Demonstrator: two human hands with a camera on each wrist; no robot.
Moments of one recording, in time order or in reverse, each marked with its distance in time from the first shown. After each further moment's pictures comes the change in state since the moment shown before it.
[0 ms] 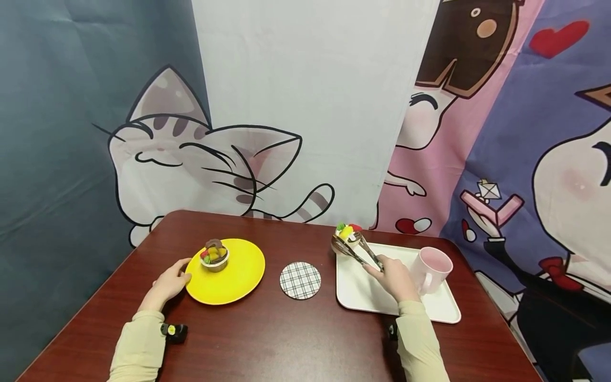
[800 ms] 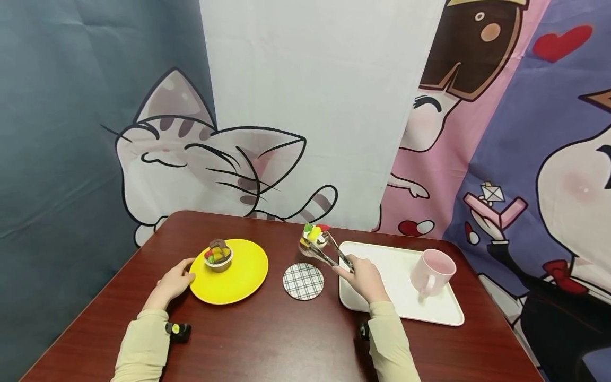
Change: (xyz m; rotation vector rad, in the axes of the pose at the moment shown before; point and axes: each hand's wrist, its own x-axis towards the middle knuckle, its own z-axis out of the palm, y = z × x) left_hand 0.003 -0.001 0.002 -0.006 0.000 -0.023; right_hand 0.009 -0.069 0.028 0.055 -0.017 -0.053
